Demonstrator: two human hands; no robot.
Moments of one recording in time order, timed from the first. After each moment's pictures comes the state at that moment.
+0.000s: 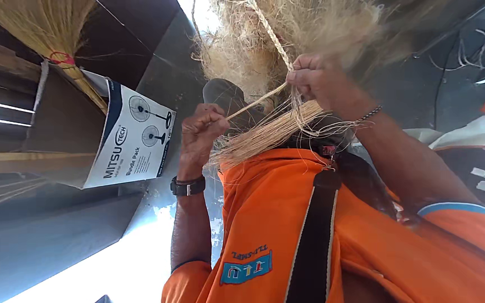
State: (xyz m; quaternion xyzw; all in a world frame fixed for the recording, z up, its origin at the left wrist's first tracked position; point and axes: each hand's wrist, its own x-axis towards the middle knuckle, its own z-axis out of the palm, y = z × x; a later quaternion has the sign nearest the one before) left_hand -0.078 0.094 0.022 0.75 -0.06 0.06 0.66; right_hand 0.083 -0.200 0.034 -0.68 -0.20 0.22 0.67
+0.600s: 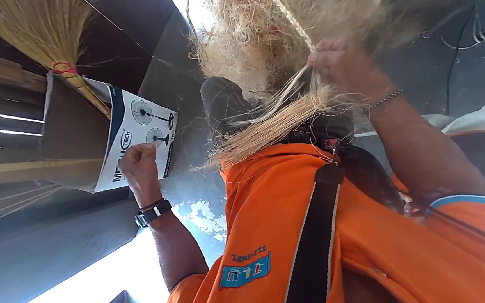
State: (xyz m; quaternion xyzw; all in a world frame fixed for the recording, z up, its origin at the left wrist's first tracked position) left_hand -0.165 0.192 0.022 0.85 0.32 0.13 0.40; right_hand 0.104 -0.243 0.018 -0.72 -0.12 0.19 0.66
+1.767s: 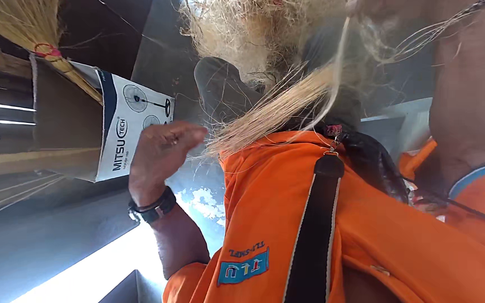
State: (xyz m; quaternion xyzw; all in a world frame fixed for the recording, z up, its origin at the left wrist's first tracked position) left_hand -0.138 0.113 0.105 0.90 0.02 -0.11 0.42; right_hand 0.181 -0.301 0.034 -0.76 -0.13 0.32 0.55
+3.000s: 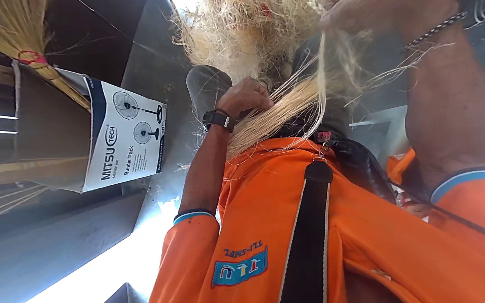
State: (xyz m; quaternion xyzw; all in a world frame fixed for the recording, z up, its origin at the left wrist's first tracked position) left_hand 0.051 0.007 -0.020 0.84 -0.04 -0.33 0.43; right_hand 0.154 -0.273 0.071 -0.79 -0.20 0.29 0.51
